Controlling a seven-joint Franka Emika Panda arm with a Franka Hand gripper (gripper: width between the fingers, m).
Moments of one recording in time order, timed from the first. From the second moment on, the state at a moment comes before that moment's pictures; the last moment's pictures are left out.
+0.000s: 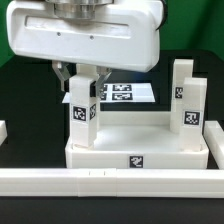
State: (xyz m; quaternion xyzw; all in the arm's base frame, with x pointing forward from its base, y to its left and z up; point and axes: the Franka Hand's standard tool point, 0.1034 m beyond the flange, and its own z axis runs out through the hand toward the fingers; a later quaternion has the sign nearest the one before) arm 0.614 -0.071 0.114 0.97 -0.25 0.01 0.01
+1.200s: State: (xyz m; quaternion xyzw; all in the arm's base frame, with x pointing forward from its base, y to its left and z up) arm 0.617 -0.067 0.111 0.72 -0.69 0.02 -0.02
